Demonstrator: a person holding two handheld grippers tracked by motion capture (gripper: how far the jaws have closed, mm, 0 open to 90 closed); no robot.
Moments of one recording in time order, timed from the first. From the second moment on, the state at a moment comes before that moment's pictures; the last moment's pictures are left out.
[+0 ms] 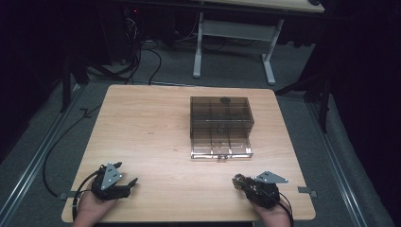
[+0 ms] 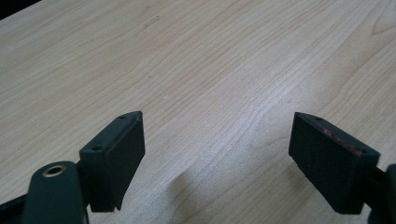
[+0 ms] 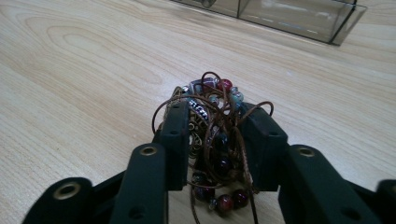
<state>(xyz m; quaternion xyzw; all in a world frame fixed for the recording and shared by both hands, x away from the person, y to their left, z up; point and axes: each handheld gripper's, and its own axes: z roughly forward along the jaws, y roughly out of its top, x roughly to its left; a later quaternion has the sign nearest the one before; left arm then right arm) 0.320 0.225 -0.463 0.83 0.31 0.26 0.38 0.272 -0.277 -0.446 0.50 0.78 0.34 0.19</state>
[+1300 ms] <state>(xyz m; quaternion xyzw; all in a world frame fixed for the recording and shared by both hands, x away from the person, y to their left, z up) 0.320 0.226 -0.463 0.83 0.30 0.26 0.38 0.300 -0.268 -0.411 0.50 0.84 0.17 0.09</state>
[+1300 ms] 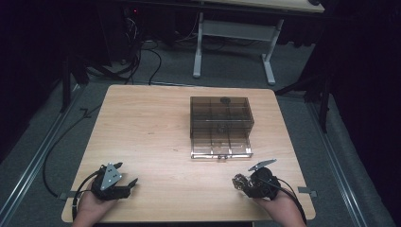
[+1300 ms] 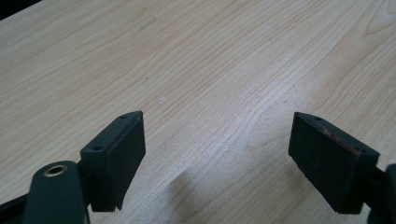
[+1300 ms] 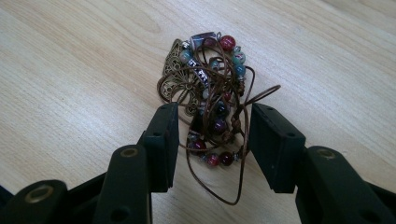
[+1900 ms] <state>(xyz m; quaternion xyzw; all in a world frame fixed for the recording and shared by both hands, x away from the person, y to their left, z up) 0.319 0.226 -0.463 0.83 0.30 0.26 0.38 0.335 -0.257 -0.411 0.50 0.86 0.09 0.03</state>
